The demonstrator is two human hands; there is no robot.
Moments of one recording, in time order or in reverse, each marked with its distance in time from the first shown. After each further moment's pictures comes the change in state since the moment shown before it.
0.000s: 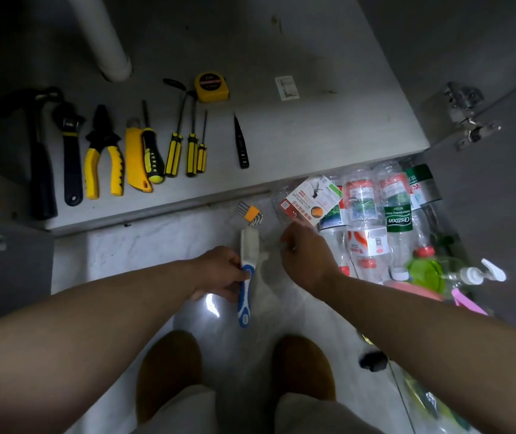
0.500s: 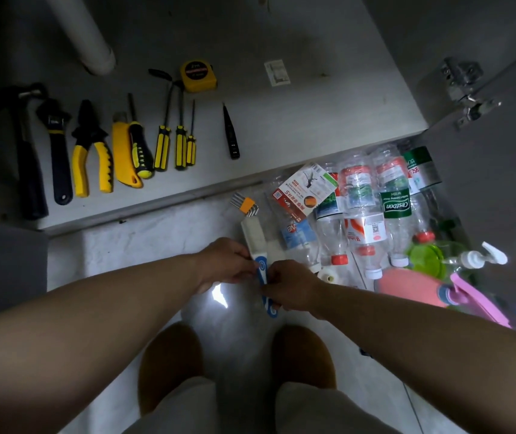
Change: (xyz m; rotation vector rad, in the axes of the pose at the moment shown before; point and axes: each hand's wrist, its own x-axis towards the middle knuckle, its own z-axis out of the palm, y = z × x) left_hand 0.007 0.007 0.016 0.019 0.070 0.040; right_hand -0.024 0.015 0.024 0.031 -0.523 0.197
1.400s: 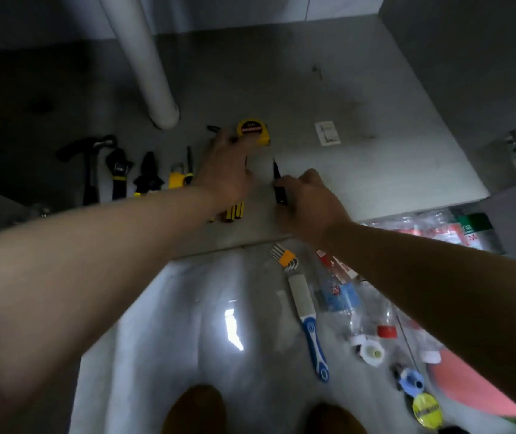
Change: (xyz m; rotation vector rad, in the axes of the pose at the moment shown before) left_hand 0.016 0.138 -0.150 0.721 0.746 0.613; right_hand 0.052 -0.149 -0.118 -0.363 0.605 -0.521
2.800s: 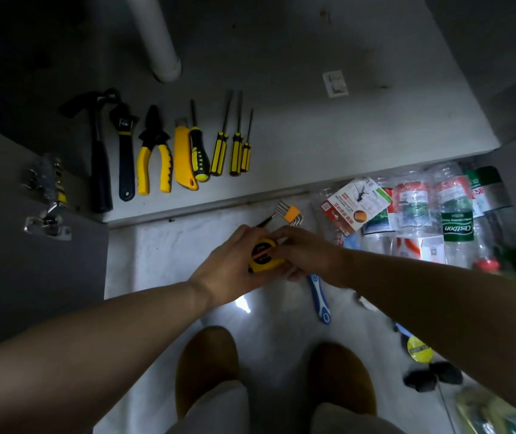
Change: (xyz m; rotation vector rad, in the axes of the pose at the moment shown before) left_hand -0.188 -0.025 0.088 -0.266 -0.305 0.059; right_hand -0.098 0.008 0.072 0.815 -0.594 0.405
